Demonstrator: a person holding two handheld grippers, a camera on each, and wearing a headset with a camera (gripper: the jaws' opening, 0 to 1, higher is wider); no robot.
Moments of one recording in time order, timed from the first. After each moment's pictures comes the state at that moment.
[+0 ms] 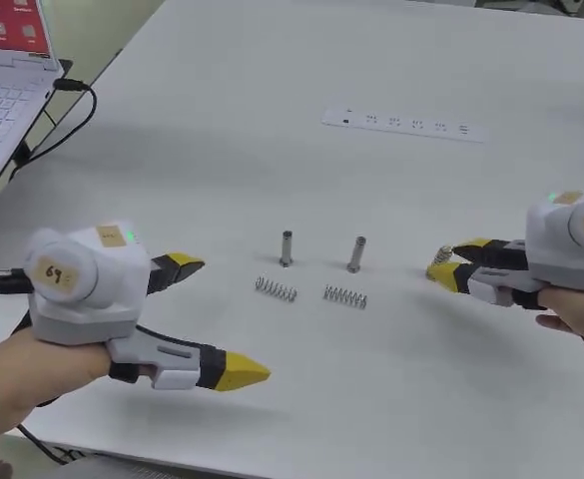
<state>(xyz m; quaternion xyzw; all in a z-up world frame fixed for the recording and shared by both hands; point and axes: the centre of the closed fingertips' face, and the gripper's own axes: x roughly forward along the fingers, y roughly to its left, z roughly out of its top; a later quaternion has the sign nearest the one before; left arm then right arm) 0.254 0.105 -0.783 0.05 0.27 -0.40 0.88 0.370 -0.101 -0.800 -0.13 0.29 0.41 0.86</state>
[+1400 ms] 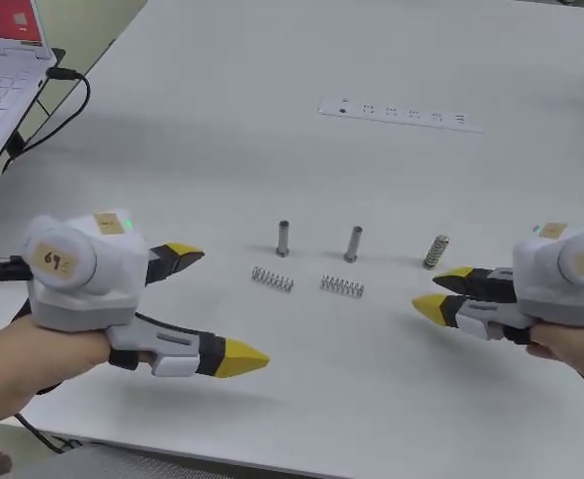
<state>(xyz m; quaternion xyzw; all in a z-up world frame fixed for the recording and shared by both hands) 0.255 0.102 -0.783 0.04 0.27 -0.40 0.87 0.324 -0.078 -0.820 -0.14 0.31 0.46 0.82</state>
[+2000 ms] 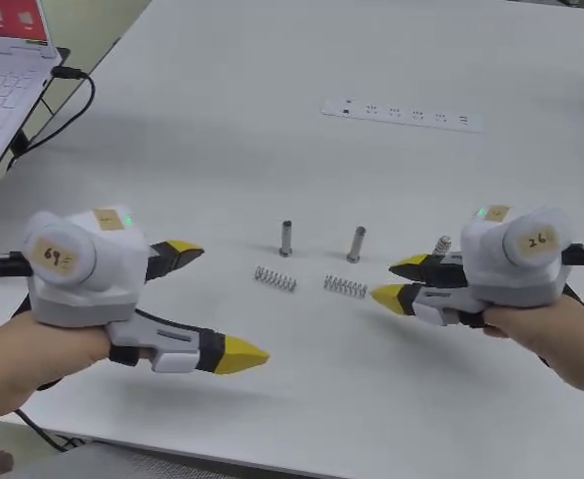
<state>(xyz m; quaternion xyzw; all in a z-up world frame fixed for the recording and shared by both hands) 0.256 0.106 -0.781 0.04 0.26 -0.40 0.88 0.324 -0.022 -0.814 -0.16 0.29 0.51 0.80</state>
